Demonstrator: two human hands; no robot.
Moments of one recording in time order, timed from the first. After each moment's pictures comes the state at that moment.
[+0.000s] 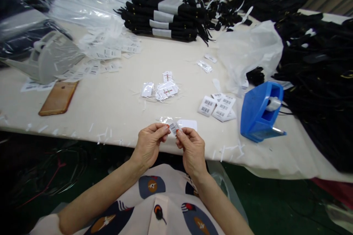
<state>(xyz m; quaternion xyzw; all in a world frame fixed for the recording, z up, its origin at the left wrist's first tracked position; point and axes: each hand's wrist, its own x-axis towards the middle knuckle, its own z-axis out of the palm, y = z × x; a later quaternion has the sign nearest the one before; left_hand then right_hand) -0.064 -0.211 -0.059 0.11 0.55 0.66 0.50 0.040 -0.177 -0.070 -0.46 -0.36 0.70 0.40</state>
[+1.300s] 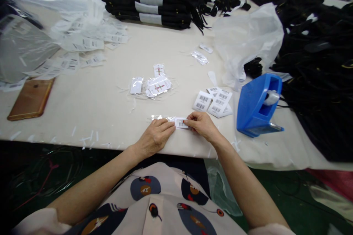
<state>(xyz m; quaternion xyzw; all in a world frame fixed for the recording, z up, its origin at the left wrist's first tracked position) -0.090 -0.189 -0.113 0.81 0.56 0.18 0.03 0.075 -0.074 -0.081 -0.52 -0.62 0.59 0.09</state>
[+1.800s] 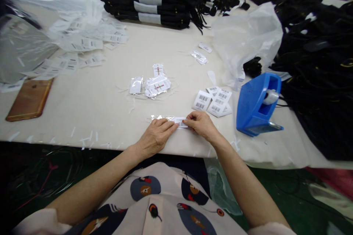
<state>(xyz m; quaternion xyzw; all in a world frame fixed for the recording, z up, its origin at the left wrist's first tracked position) -0.089 -0.189 -0.110 0.82 0.55 0.15 0.02 0.076 -0.073 -0.086 -0.51 -0.64 0.56 0.09</state>
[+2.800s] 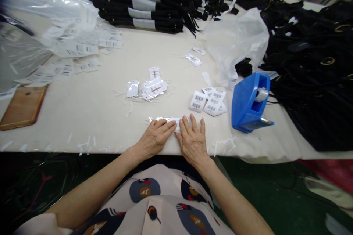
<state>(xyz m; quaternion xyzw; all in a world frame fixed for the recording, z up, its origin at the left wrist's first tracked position) -0.088 -0.187 -0.108 0.83 0.54 0.14 0.01 0.080 -0.146 -0.107 -0.38 -0.92 0.00 0.11</state>
